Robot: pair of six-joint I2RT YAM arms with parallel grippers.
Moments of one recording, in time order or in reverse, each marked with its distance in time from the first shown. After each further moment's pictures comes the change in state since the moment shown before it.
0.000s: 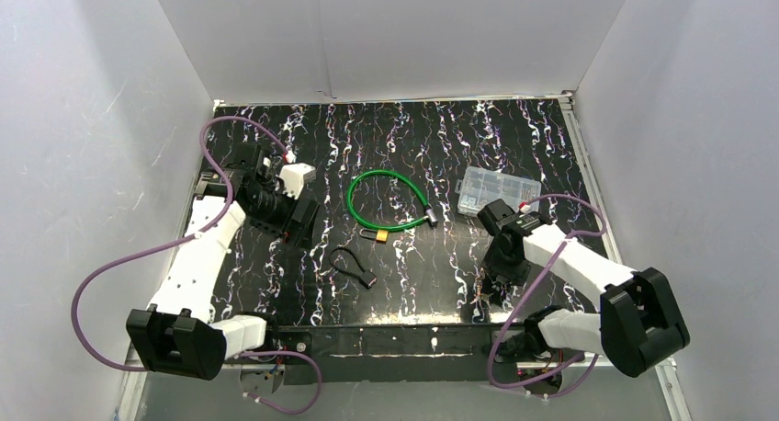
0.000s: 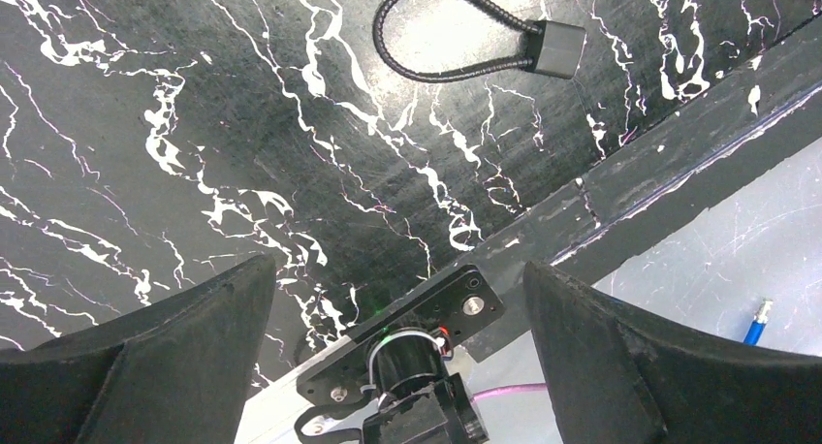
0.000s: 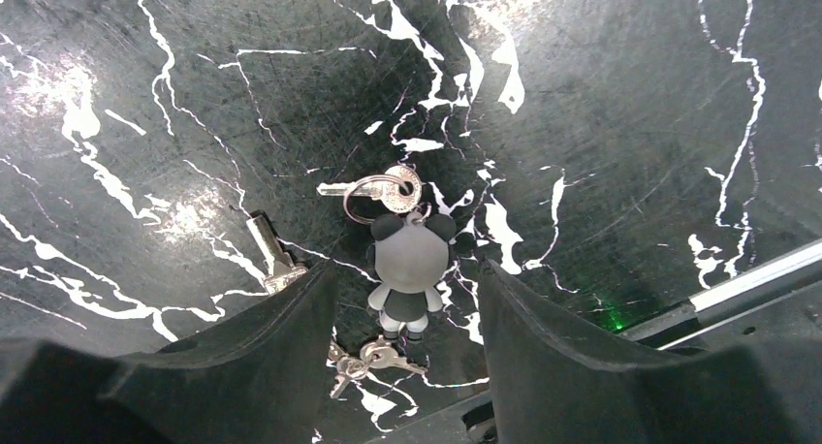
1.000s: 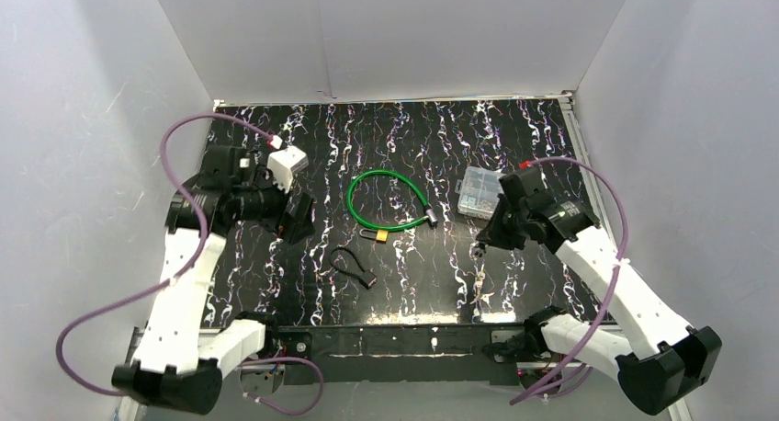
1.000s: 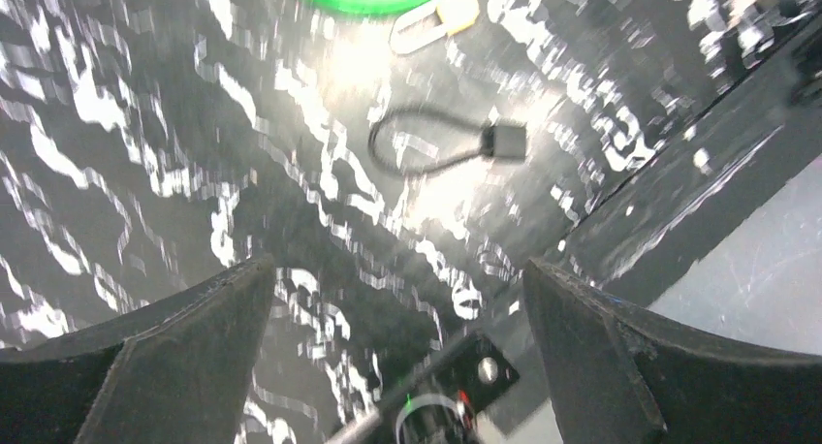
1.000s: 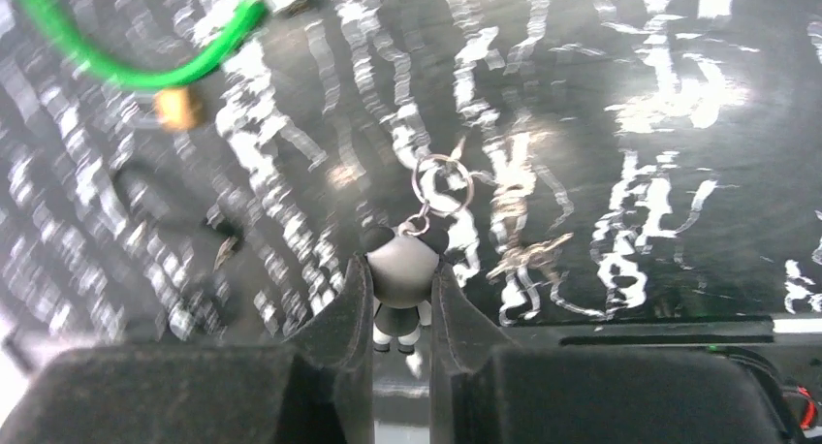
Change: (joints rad) left arm 0.000 -0.132 0.093 0.053 0.069 0.026; right arm 0.001 -0.190 0.294 -0.106 -0.190 -0.137
